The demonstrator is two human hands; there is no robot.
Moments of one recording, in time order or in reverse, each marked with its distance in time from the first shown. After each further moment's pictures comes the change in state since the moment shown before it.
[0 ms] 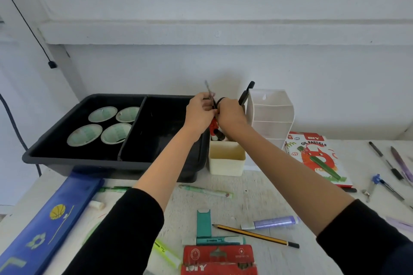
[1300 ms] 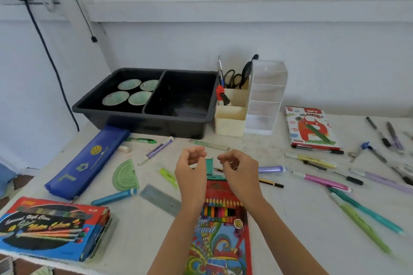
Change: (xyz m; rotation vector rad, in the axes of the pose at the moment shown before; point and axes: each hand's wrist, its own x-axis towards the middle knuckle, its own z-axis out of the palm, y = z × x) left_hand -0.252 -0.056 0.005 -0.107 0.467 -0.099; right_hand -0.238 0.055 0.053 0.710 0.054 -0.024
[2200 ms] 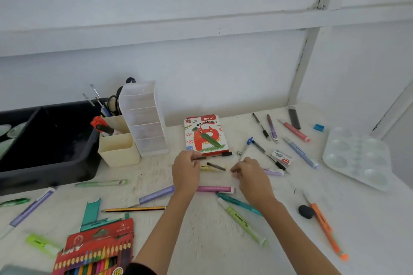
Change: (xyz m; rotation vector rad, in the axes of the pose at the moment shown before) left_hand -0.040 -0.010 0.243 0.525 -0.434 0.245; right_hand 0.019 0.131 -0.249 -0.703 0.040 0.136
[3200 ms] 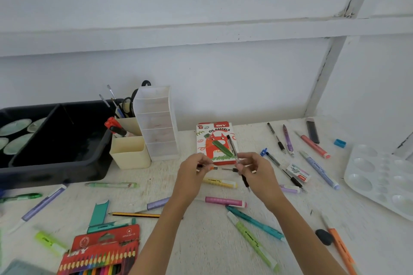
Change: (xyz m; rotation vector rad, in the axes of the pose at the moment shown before) left_hand 0.008 -0.001 -0.028 -0.096 -0.168 0.165; right_hand 0.025 -0.025 -0.022 0.730 0.005 0.147
